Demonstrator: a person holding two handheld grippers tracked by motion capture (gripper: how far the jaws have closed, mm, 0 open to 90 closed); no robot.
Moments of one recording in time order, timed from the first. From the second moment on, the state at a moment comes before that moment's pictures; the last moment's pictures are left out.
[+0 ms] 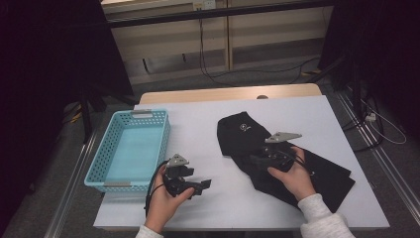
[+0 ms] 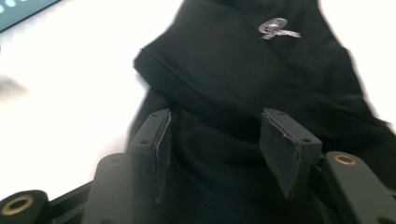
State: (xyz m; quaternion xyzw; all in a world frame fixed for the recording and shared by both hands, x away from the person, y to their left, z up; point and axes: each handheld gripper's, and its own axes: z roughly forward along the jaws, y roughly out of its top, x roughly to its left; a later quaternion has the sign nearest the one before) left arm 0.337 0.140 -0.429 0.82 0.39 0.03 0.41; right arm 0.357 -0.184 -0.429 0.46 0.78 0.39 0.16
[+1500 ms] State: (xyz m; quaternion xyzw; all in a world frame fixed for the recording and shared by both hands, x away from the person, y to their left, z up) left arm 0.337 0.156 -0.426 0.82 0.40 0.04 0.41; right arm 0.324 -0.108 -0.443 0.31 0.86 0.39 0.07
